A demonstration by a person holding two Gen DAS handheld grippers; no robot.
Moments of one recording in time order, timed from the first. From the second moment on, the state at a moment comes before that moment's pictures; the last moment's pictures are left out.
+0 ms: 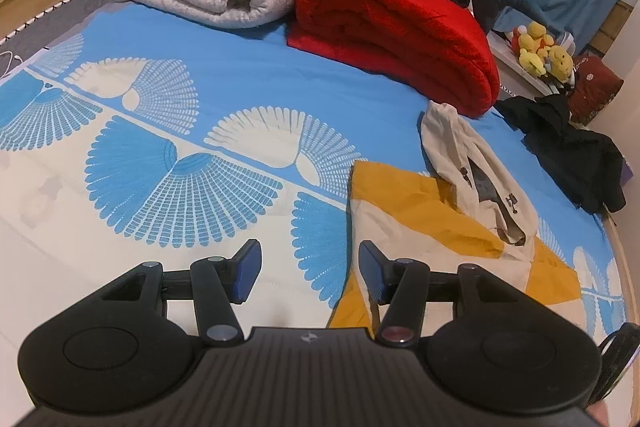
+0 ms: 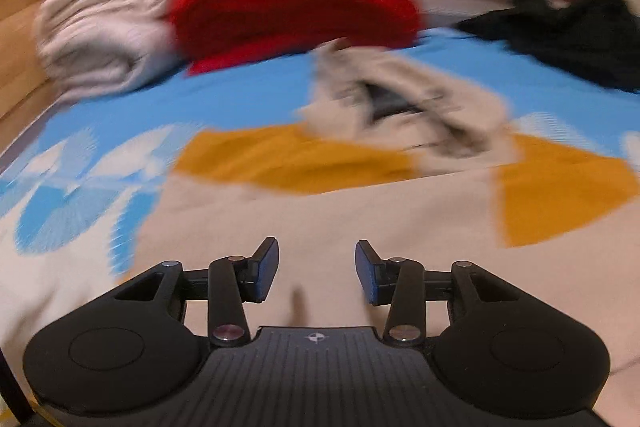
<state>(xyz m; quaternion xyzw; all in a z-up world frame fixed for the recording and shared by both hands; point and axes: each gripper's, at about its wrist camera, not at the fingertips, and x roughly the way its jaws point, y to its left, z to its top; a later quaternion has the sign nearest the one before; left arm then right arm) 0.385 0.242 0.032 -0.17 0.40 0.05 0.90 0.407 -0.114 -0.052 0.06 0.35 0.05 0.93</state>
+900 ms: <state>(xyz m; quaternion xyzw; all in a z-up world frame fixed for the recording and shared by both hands) 0.388 0.194 0.042 -0.13 0.40 0.04 0.91 0.351 -0.272 -0.007 0.14 0.35 -0.12 0.92</state>
